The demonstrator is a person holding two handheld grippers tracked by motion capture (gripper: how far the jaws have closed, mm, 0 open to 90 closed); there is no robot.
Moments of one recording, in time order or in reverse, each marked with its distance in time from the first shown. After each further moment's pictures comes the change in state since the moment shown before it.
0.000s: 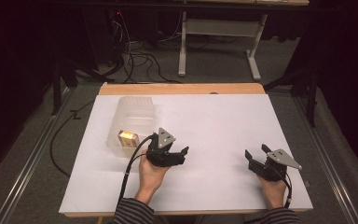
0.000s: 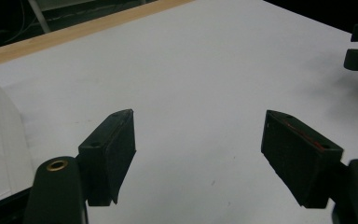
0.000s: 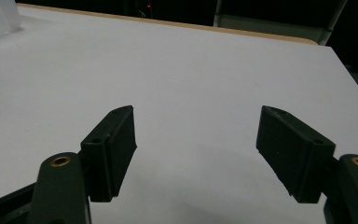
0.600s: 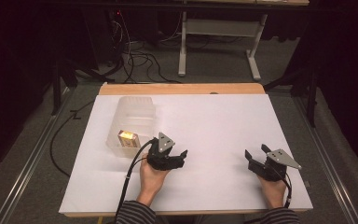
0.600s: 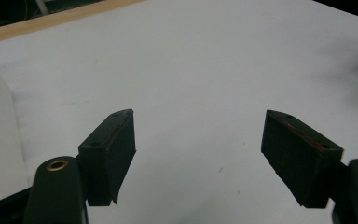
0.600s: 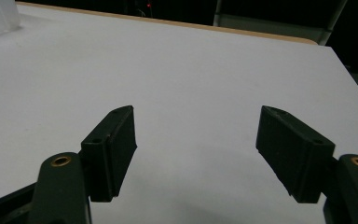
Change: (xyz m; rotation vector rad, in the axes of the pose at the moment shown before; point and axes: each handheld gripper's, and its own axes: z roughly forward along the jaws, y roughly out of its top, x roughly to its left) left arm 0.003 -0.022 0.014 0.013 0.014 -0.033; right arm 0.000 0.000 0.000 0.001 -0.001 -0.008
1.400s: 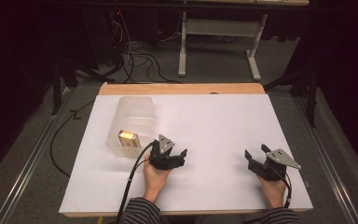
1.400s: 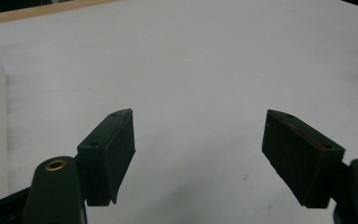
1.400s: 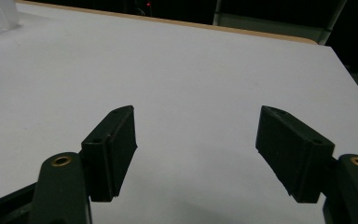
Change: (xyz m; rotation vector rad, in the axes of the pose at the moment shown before) left arm 0.006 -0.020 0.027 -0.039 0.048 -0.036; right arm 0.001 0.000 0.000 0.005 -0.002 0.000
